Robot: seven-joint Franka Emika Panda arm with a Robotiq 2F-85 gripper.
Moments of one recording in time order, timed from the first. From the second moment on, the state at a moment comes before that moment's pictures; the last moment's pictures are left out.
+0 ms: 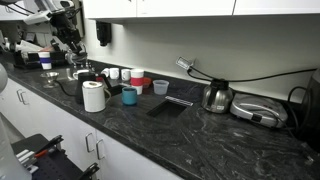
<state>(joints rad) 0.30 -0.51 0.36 -2.45 -0.15 2.26 0.49</state>
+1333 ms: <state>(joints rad) 0.29 -0.60 0.40 -2.52 -0.05 2.22 0.76</state>
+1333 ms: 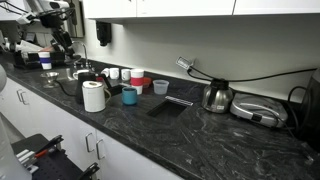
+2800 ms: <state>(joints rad) 0.18 -0.49 0.40 -2.51 -0.06 2.28 0.79</state>
